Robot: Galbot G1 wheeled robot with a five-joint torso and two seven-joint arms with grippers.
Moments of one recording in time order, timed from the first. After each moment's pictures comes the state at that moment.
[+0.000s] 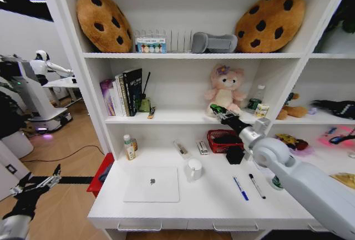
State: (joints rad) left arm 1.91 -1.08 -1.15 -2.10 -0.81 -0.09 -0.12; right arm -0.57 0.63 0.00 1.86 1.02 -0.16 0.15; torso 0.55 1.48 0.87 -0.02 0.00
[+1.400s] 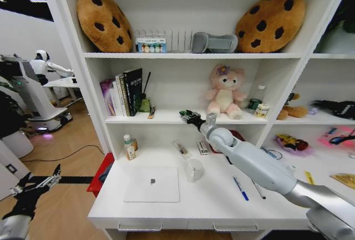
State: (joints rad) left arm 1.91 -1.08 -1.15 -2.10 -0.81 -0.09 -0.12; right arm -0.26 0.84 -0.37 1.65 1.00 -0.19 0.22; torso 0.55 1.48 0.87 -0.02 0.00
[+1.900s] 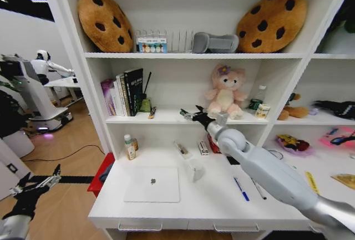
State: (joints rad) left arm 1.91 -1.08 -1.15 -2.10 -0.81 -0.09 -0.12; right arm -0.67 0.67 0.07 2.04 0.96 -0.21 0.27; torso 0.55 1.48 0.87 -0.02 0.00
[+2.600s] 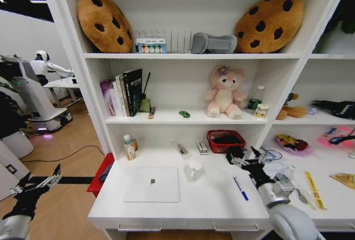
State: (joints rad) left arm 1.91 -1.08 -1.15 -2.10 -0.81 -0.09 -0.12; right arm -1.67 1.05 0.74 2.04 0.53 0.01 0.15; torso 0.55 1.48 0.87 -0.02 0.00
